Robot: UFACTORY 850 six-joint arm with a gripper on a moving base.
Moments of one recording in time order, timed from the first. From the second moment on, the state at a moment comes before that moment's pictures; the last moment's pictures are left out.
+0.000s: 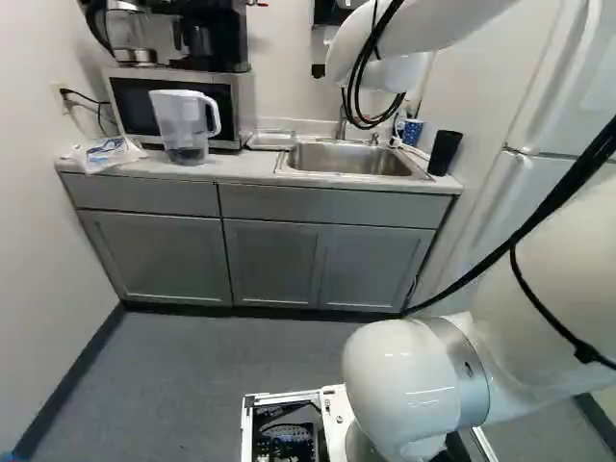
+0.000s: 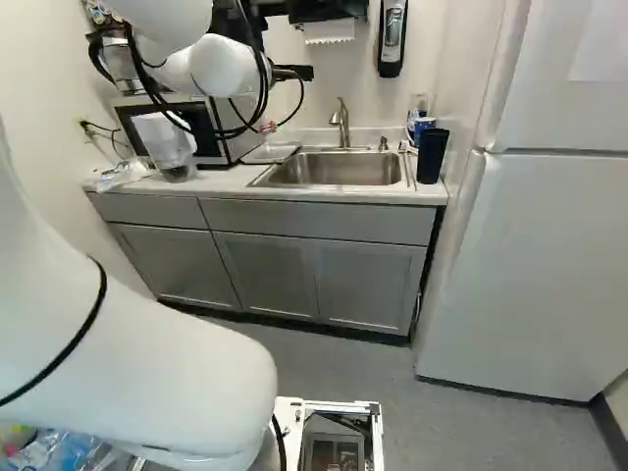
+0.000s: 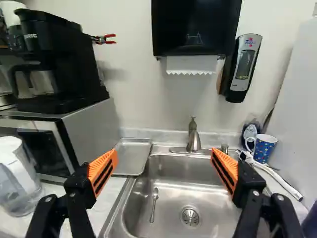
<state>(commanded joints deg) -0.4 13.5 -51.2 0.0 22.7 0.0</state>
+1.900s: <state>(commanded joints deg) -0.4 13.5 -51.2 0.0 22.7 0.0</state>
